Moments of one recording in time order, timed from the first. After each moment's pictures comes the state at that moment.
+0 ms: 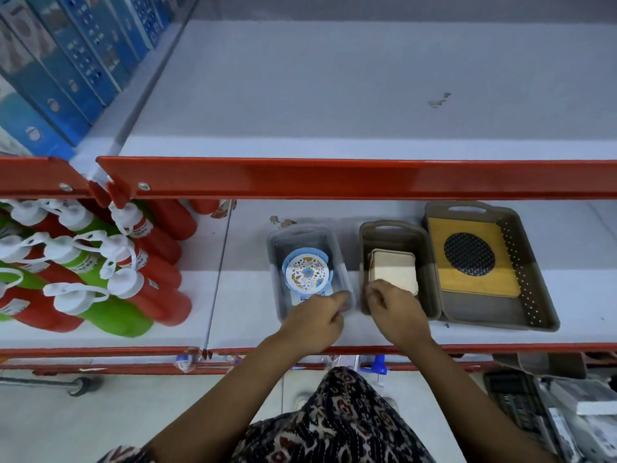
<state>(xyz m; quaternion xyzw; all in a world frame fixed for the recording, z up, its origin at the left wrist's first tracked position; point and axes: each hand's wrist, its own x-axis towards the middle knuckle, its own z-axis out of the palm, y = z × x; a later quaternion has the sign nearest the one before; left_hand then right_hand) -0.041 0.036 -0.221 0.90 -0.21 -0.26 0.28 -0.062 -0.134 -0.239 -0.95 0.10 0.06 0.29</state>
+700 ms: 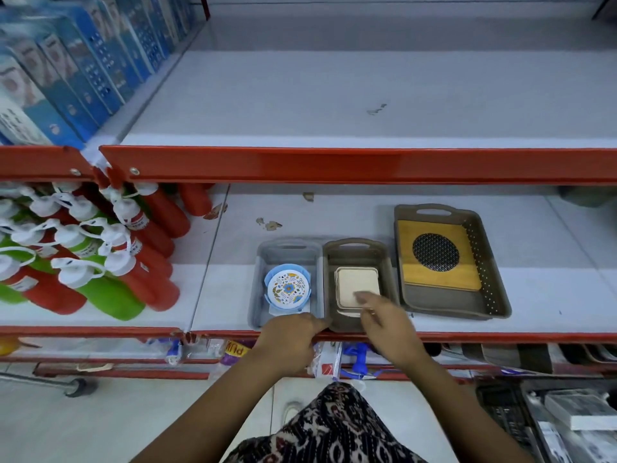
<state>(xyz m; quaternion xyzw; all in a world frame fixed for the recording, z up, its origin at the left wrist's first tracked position) -0.104 0.017 -0.197 0.93 -0.27 -0.24 0.08 -0.125 -0.175 -0.219 -0.93 0.03 0.06 0.37</state>
